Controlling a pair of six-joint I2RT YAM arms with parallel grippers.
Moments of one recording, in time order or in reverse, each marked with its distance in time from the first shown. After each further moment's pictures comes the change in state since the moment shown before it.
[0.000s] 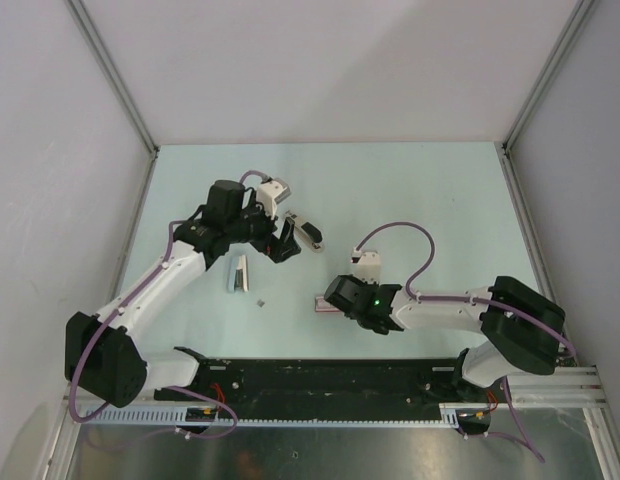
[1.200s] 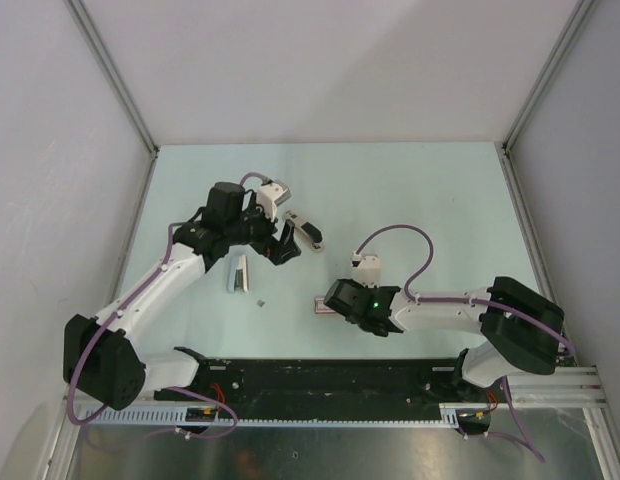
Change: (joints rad) left arm -0.006 -0.014 -0.013 0.000 0.000 0.002; right arm 0.019 0.008 0.000 -0.050 -0.019 0.034
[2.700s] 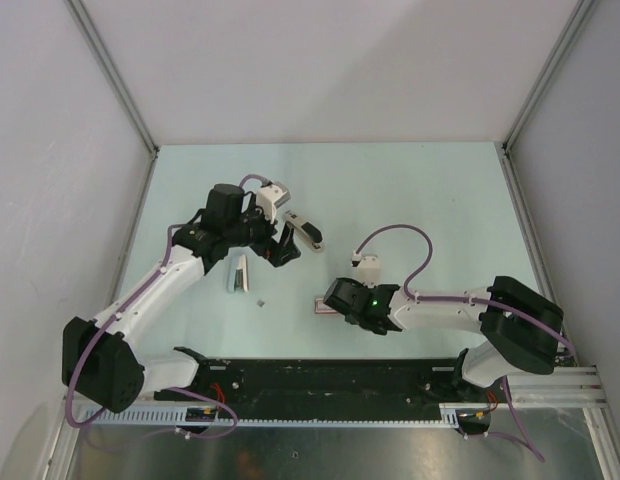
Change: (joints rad) left arm -0.003 -0.016 -0.014 0.000 0.000 0.000; right arm -0.006 0.003 0.019 -0.040 -0.039 0.023
